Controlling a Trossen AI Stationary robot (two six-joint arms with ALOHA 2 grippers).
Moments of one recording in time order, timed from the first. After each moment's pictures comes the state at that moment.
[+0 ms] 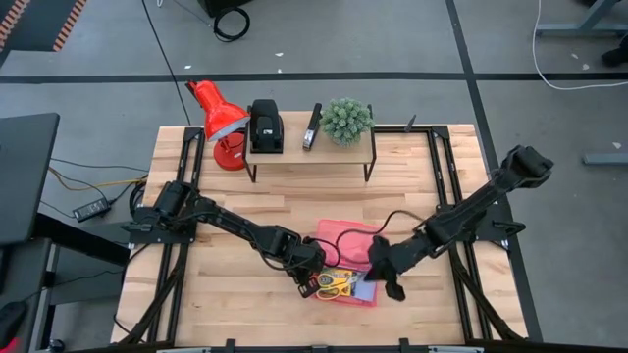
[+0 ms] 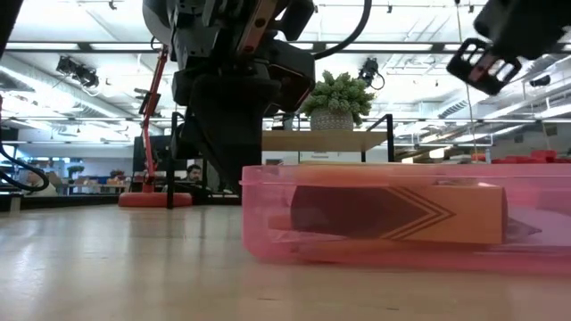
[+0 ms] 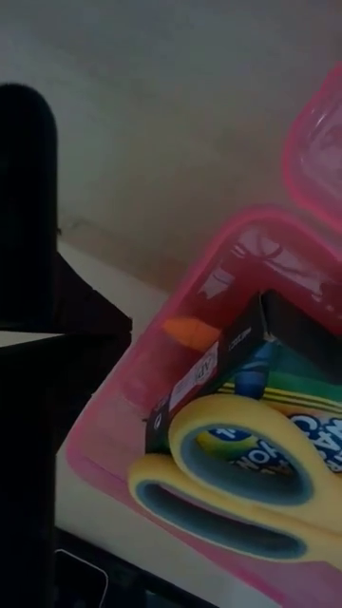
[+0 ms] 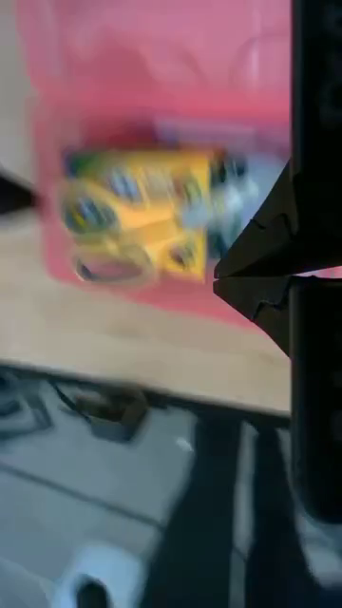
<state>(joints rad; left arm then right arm) -0.32 1.99 1.35 -0.46 0.14 -0.87 0.56 1.36 0.75 -0.12 0.06 0.62</state>
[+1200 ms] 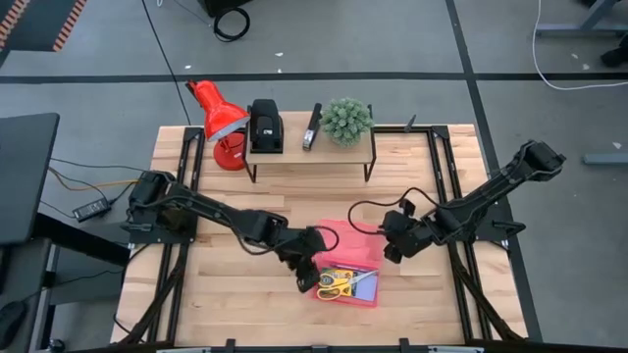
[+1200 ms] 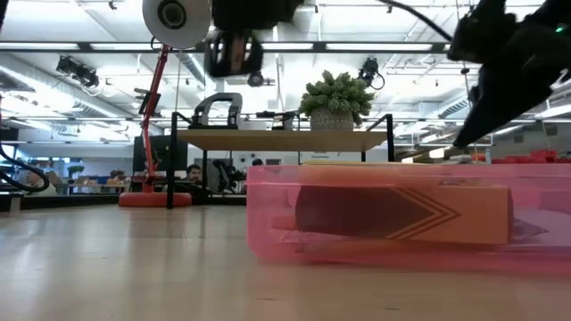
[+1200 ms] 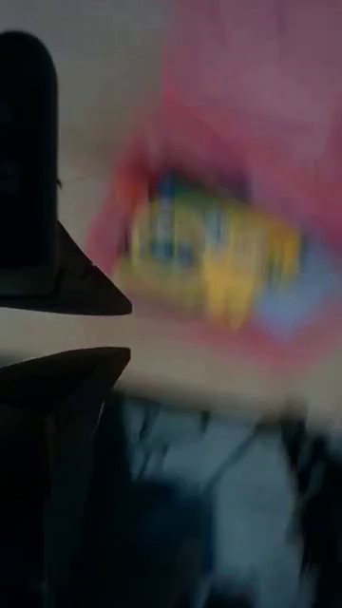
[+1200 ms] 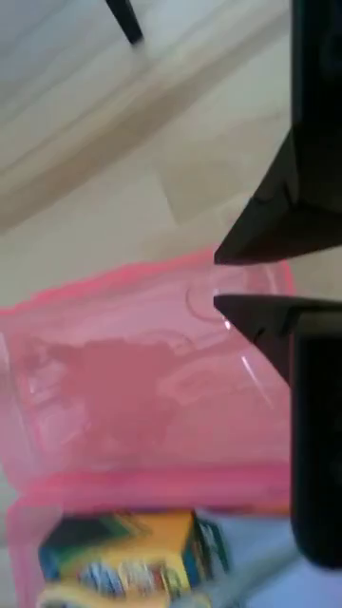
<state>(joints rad) -0.31 1.79 1.35 -0.36 0.18 -0.82 0.49 1.17 0.61 -0.51 0.53 0.75</state>
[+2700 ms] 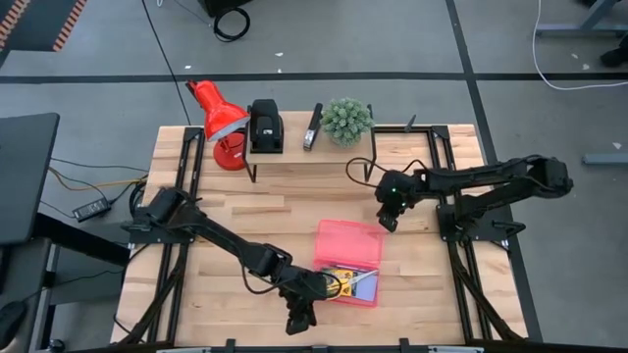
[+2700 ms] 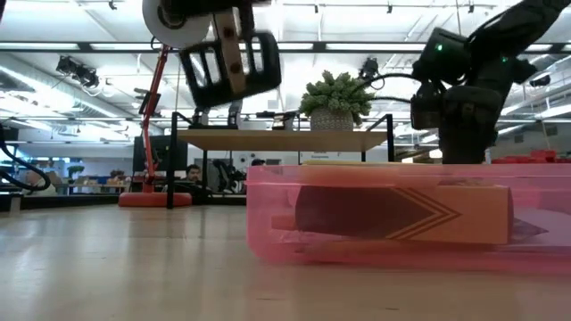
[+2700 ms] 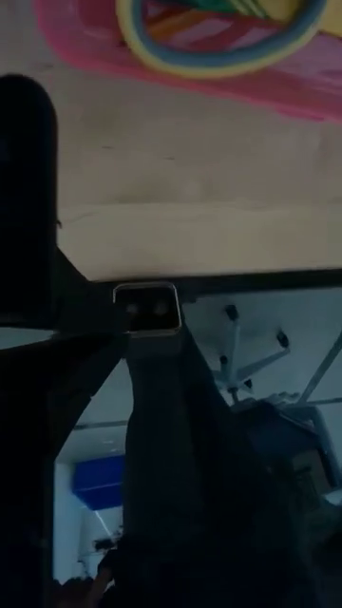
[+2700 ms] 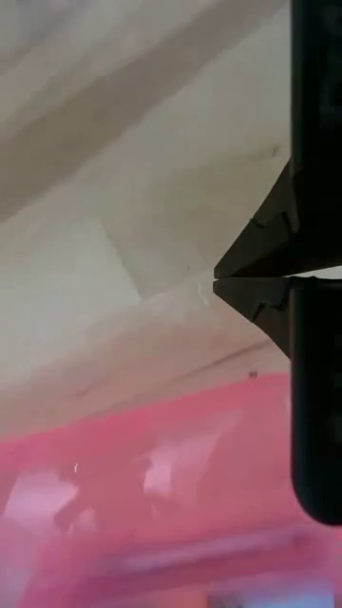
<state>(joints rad) -0.46 1.96 1.35 -0.06 0.36 -0.74 -0.19 1.17 0.51 -0.40 -0.18 0.39</state>
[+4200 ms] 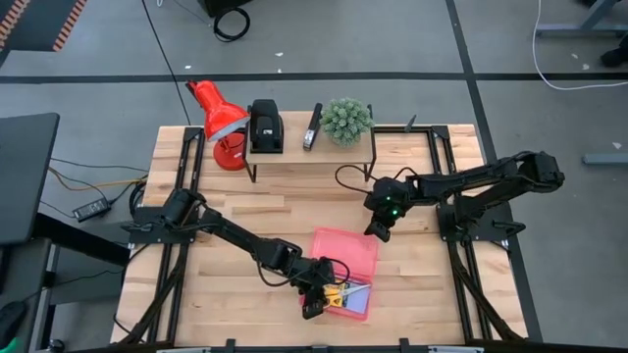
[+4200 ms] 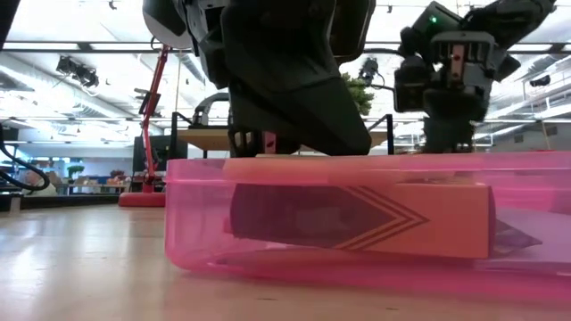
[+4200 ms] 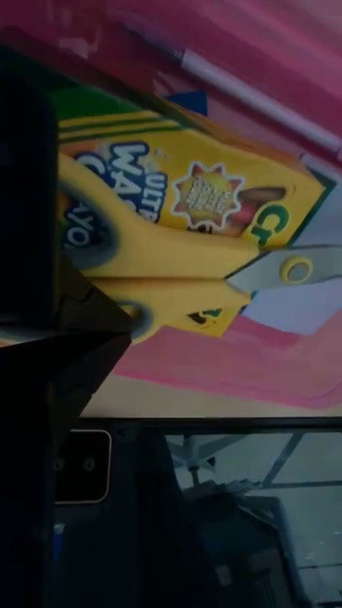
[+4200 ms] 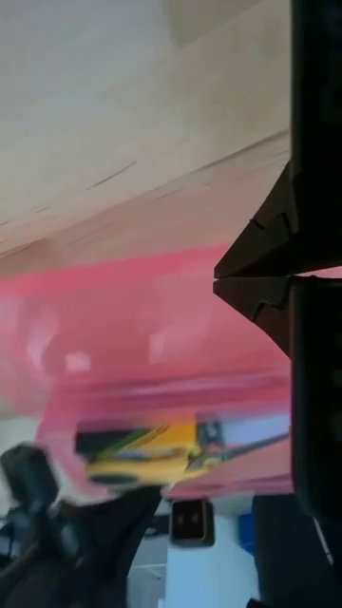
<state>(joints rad) -0.39 2.06 1.35 -0.06 0.21 -0.70 -0.07 1.26 0.56 -0.19 -0.42 0.60</state>
